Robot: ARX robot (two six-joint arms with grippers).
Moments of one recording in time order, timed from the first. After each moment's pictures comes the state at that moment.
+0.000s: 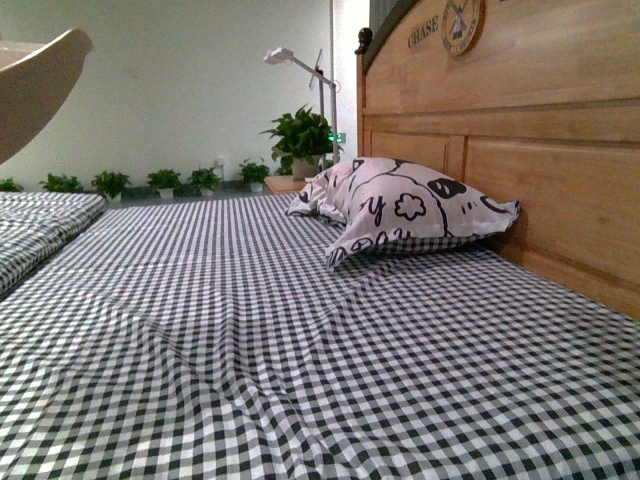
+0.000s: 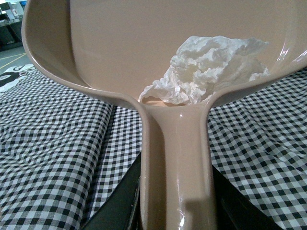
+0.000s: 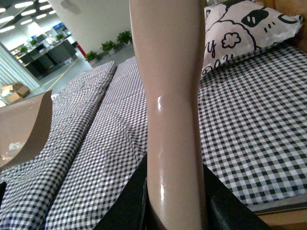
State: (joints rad) left arm -0.18 0.60 0.42 0.15 -0.35 0.18; right arm 0.18 0.54 0.77 -0.28 -0.27 0.45
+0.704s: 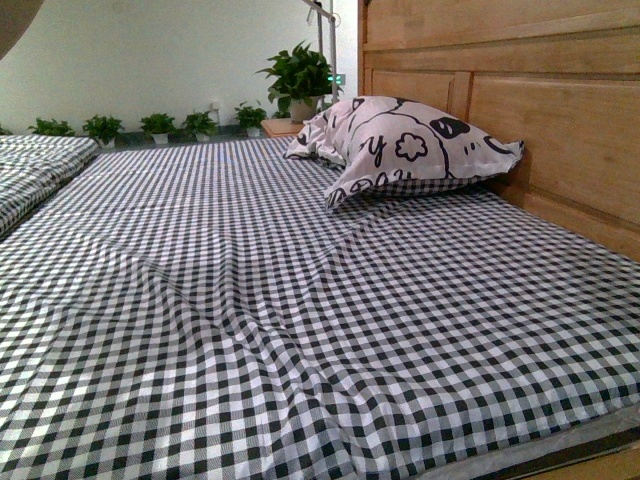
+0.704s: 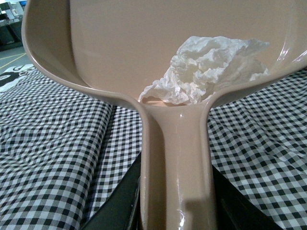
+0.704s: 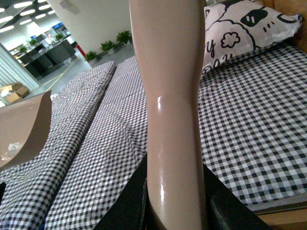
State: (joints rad) left arm -0.18 0.60 0.42 0.15 -0.35 0.18; right arm 0.18 0.54 0.77 -0.28 -0.27 0.45
